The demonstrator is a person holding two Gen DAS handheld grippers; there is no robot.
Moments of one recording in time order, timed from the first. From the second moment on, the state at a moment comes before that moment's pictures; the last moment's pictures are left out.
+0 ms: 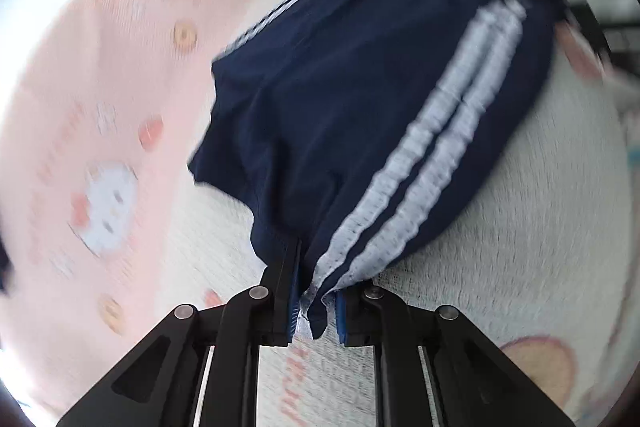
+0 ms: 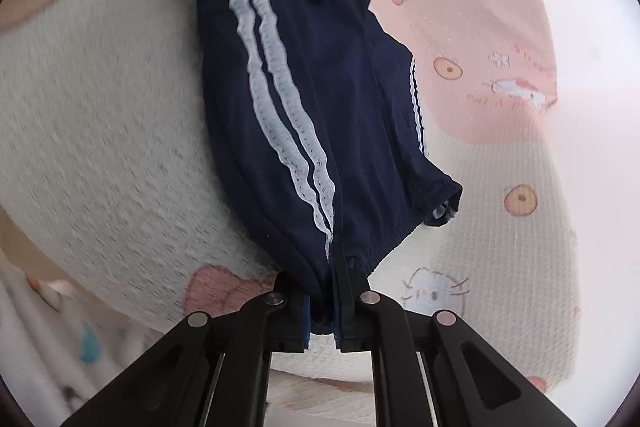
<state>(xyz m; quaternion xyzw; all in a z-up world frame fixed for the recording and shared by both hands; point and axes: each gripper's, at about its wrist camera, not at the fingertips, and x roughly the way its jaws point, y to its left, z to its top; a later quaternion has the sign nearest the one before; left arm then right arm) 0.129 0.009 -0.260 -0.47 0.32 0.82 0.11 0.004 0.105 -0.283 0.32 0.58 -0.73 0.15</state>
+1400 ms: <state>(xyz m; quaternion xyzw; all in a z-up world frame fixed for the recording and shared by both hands) 0.079 -0.058 -0.169 -0.54 0.10 0.82 0.13 0.034 0.125 -0.184 0.39 0.35 -0.84 0.09</state>
